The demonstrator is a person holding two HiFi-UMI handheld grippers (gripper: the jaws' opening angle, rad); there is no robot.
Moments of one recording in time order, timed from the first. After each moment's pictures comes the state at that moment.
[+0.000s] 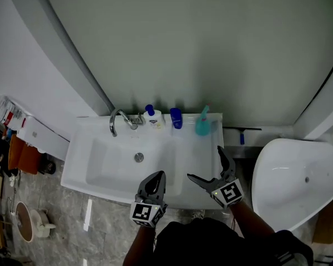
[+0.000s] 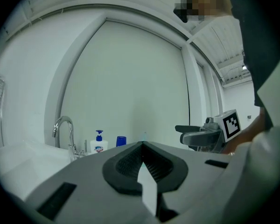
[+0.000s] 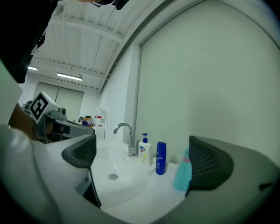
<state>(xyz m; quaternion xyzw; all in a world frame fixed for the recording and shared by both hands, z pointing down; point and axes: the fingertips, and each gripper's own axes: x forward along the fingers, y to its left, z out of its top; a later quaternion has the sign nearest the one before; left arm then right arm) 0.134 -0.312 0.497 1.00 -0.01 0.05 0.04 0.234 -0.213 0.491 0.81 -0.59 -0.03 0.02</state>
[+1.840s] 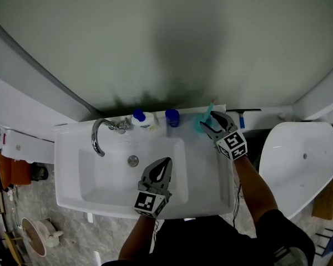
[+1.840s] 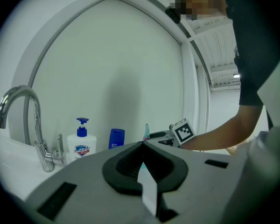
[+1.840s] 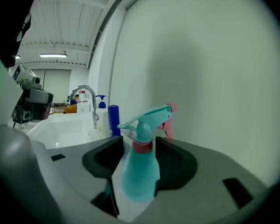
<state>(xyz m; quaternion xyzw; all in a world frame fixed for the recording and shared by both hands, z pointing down) 0.256 -0.366 0.544 0.99 0.10 0.10 0.06 0.451 -0.300 0.615 0.82 -0.55 0.10 0.11</state>
